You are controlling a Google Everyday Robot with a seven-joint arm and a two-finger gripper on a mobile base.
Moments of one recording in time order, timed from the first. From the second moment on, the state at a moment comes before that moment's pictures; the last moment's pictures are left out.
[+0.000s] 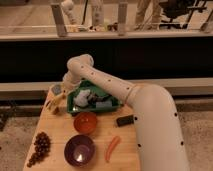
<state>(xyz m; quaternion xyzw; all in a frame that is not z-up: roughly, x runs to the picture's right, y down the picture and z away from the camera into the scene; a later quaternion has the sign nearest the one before) -0.238 0.002 0.850 -0.17 -0.32 -0.30 0.88</state>
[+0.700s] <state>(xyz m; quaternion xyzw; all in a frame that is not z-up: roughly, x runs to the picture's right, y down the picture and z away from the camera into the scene) -0.256 0.023 0.871 -0.20 -0.29 -0.31 0.88</state>
